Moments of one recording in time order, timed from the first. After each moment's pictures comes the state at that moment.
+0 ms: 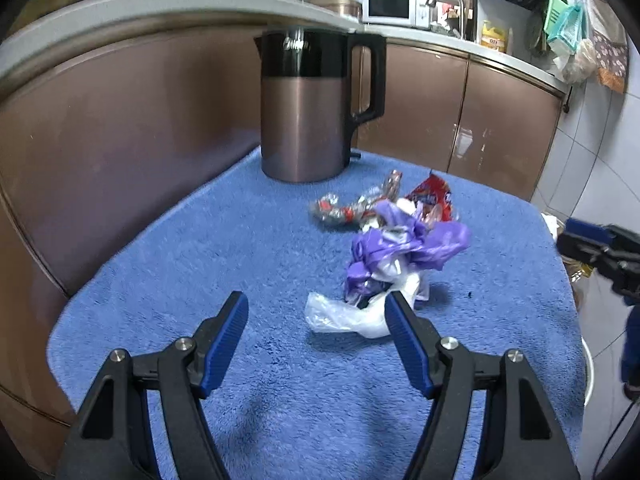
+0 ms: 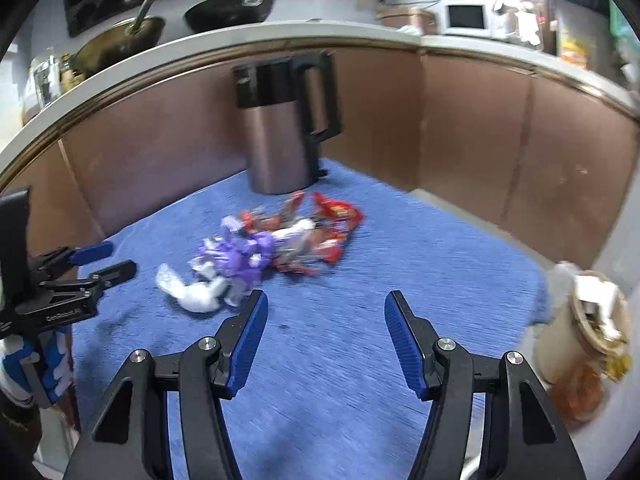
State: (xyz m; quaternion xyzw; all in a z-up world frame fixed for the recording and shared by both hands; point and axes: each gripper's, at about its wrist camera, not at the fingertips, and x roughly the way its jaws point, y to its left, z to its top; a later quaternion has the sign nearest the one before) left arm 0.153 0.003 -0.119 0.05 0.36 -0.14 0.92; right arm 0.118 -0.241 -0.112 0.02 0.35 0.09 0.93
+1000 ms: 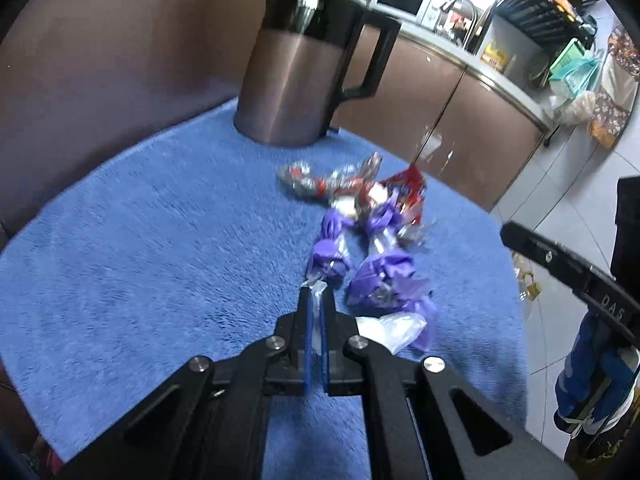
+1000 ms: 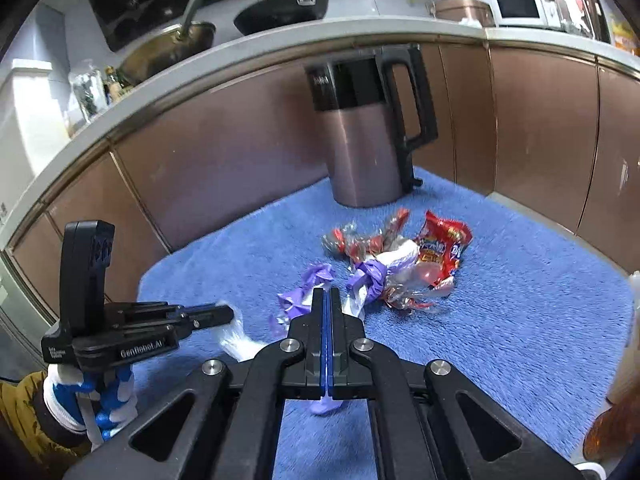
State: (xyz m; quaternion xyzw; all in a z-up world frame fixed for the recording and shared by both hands) left arm 0.157 0.023 -0.130 -0.07 0.41 -0.20 0.89; right arm 0.140 -0.192 -0.102 0.07 0.33 0.20 0.92
